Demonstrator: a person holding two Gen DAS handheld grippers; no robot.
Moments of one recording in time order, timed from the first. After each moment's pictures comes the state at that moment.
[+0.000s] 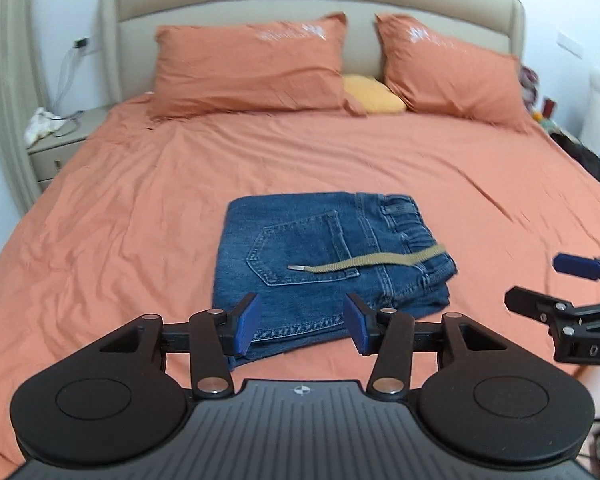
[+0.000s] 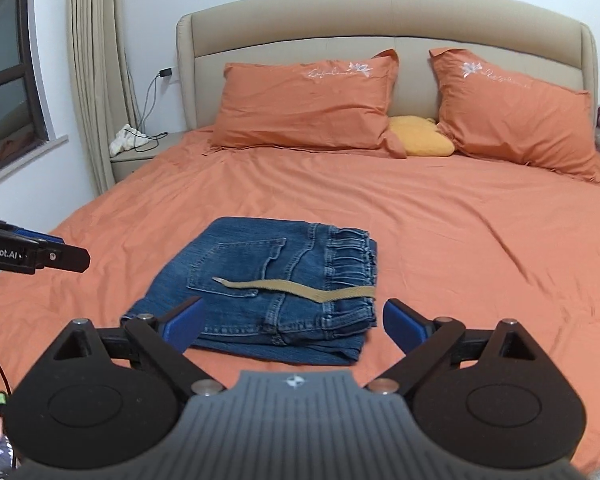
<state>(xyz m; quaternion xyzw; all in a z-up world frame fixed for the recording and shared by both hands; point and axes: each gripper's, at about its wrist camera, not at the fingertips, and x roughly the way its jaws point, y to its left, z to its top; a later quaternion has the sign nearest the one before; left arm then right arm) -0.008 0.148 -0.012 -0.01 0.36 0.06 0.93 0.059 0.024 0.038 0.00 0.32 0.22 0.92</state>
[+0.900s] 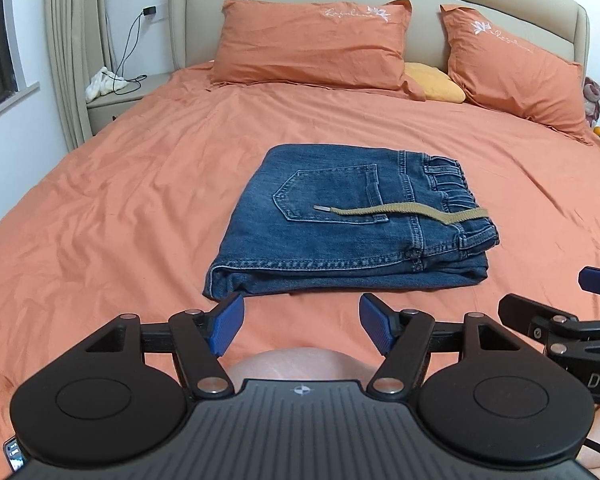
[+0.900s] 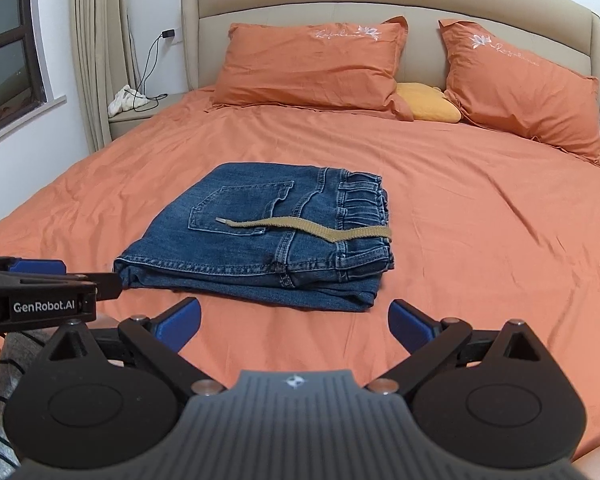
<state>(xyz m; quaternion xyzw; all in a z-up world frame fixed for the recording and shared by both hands) -0.032 0.113 -0.074 -0.04 0.37 0.16 0.92 0.043 0.042 -0.009 -0.02 0.35 0.22 0.91</state>
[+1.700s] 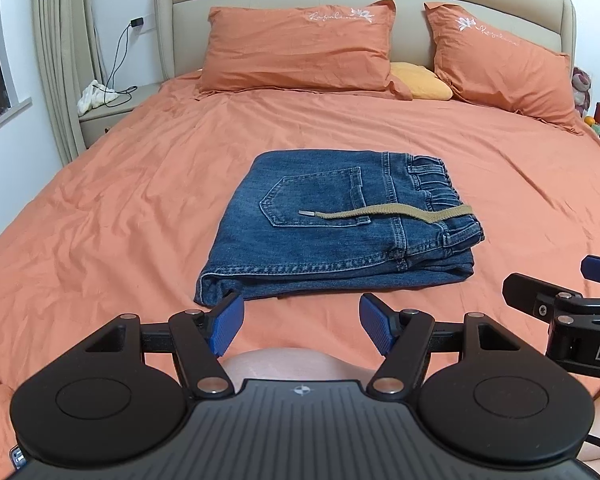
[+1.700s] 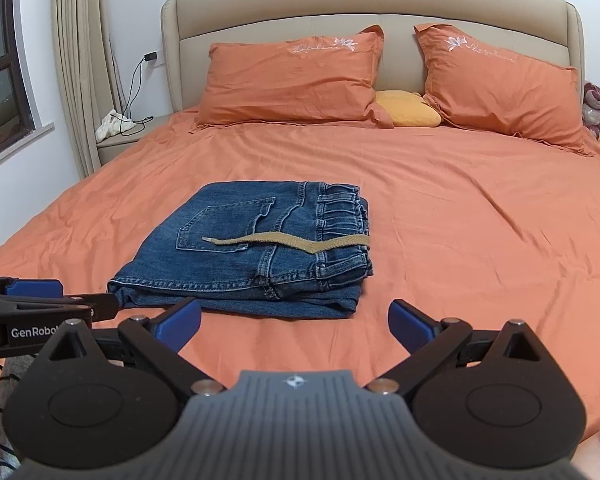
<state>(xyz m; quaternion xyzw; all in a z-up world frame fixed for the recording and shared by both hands) -0.030 0.097 -0.068 -0.02 0.37 0.15 0.92 0.038 0.023 -0.003 0.01 0.34 0.20 0.92</state>
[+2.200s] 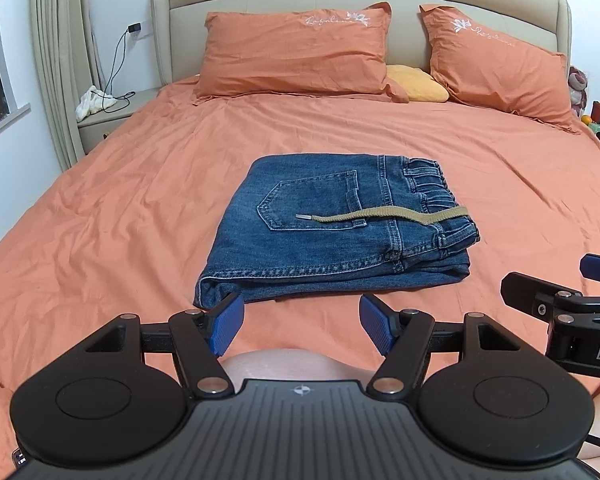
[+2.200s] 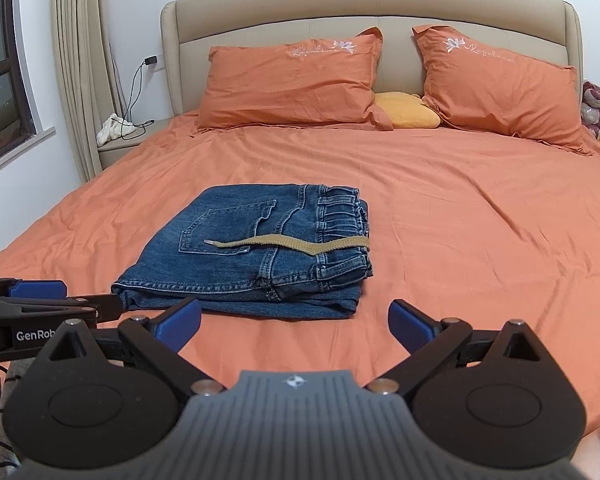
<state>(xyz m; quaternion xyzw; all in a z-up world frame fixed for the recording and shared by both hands) -0.032 0.093 -0.064 -0.01 0.36 0.14 0.92 0.035 0.021 -0.001 0.01 0.34 0.20 0.92</state>
